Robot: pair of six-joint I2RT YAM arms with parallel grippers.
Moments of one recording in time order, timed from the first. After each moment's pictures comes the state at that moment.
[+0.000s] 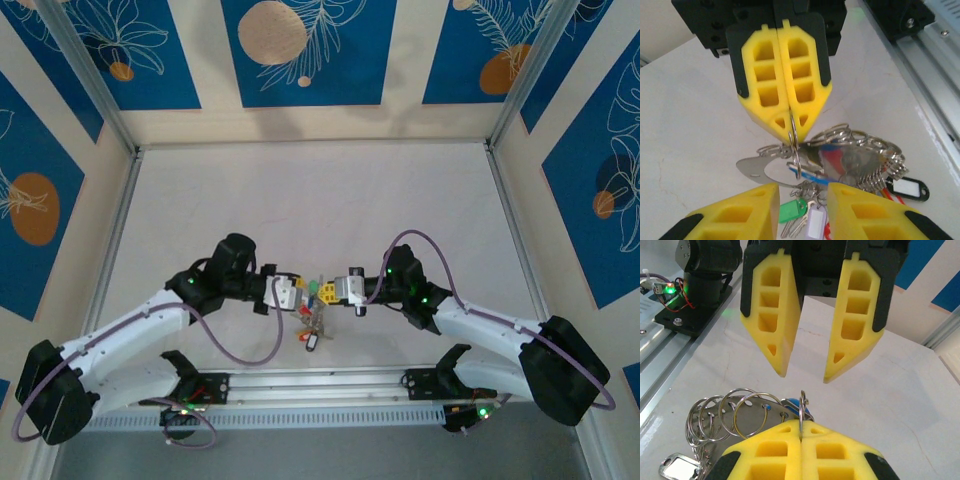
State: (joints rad) left arm -0.73 1.04 0.71 -0.34 0.61 0.91; right arm 0.72 1.10 0.39 0.38 -0.75 -0.66
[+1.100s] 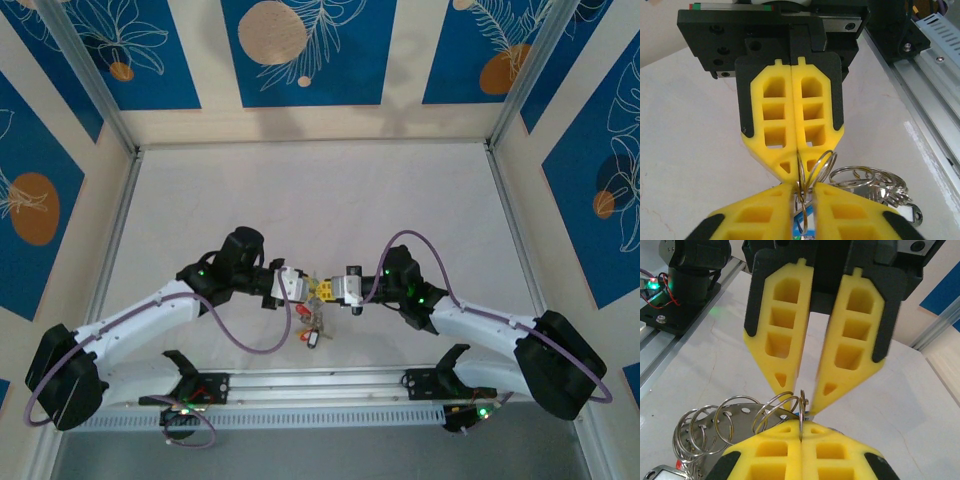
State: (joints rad) left arm -0.73 1.13 0.73 -0.27 0.67 0.86; right arm 0.74 1.14 0.39 0.45 -0.70 -0.67
